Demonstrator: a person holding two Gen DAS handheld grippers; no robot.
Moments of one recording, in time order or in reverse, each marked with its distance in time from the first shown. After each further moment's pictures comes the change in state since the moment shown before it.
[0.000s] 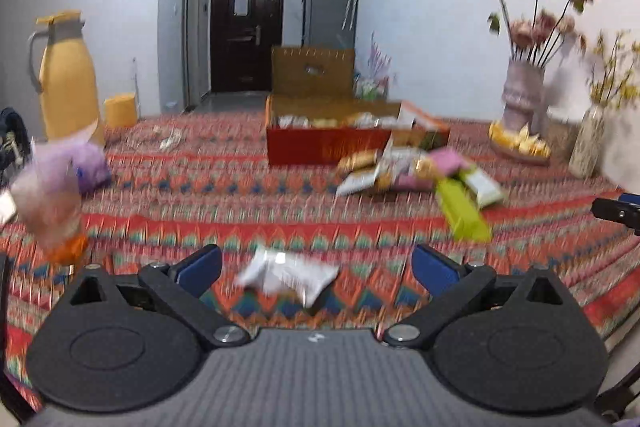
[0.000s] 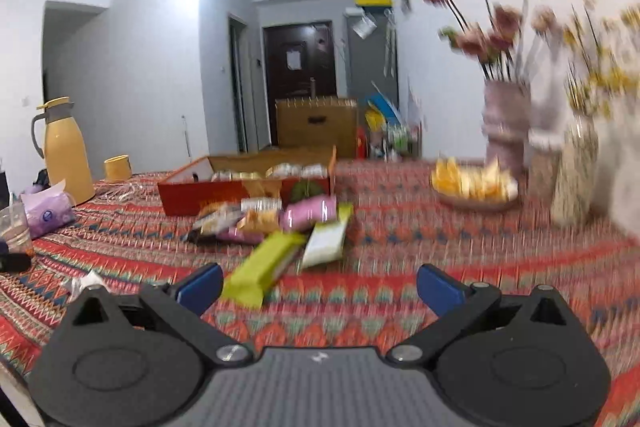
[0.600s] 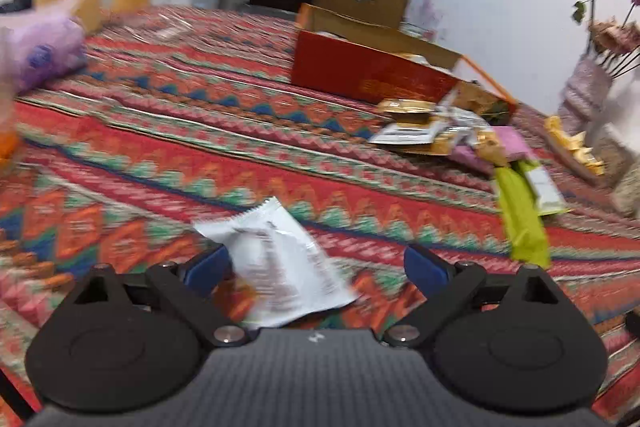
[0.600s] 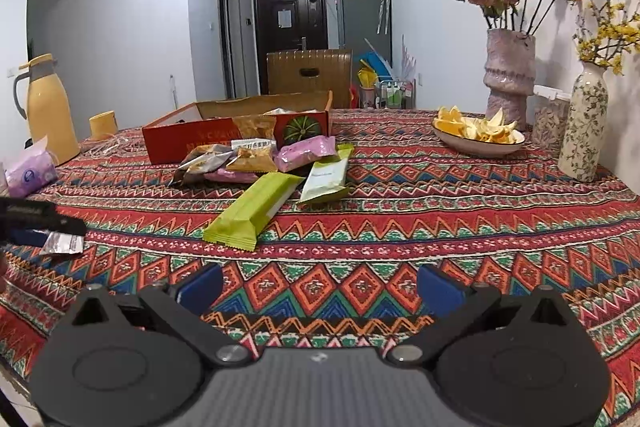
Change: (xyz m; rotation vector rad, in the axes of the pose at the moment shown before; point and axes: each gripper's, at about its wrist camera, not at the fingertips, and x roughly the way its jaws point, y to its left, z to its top) left arm 0.122 0.021 0.002 -0.259 0.211 -0.024; right arm 0.039 0.012 -0.020 -0.017 0.126 -0.035
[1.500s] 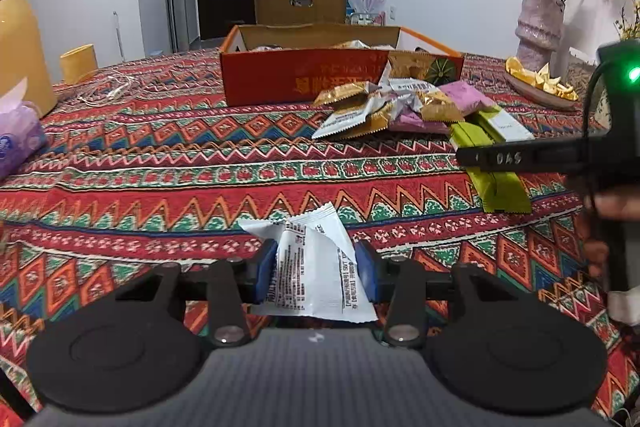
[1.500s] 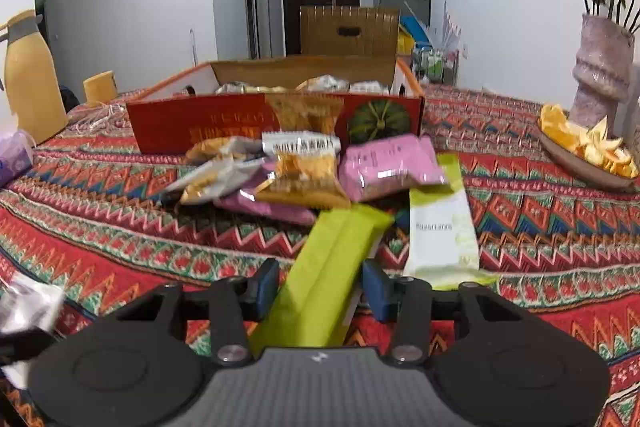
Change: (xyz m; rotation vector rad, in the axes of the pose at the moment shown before) left arm -0.011 -0.042 -0.017 0.288 -0.041 0.041; right arm 0.167 0.060 0.063 -0.060 0.138 0.056
